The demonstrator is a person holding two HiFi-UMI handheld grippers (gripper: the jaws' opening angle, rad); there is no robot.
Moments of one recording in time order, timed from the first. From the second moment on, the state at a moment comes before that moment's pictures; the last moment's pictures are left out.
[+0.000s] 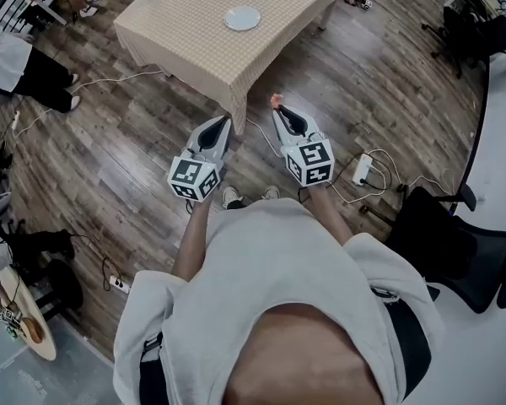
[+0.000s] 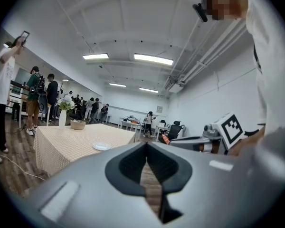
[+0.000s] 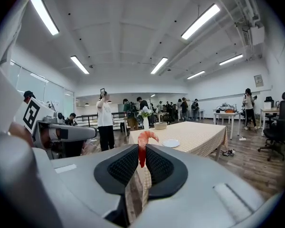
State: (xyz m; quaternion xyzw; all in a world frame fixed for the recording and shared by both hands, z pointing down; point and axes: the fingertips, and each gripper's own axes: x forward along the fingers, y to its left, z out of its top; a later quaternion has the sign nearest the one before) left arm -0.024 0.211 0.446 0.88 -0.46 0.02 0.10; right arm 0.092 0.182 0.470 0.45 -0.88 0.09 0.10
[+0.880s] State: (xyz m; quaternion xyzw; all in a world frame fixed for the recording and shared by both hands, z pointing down) left arm 0.036 0.220 0.463 0.88 -0.47 0.02 0.11; right arm 0.158 0.209 0.504 0.44 -0.88 0.12 0.10
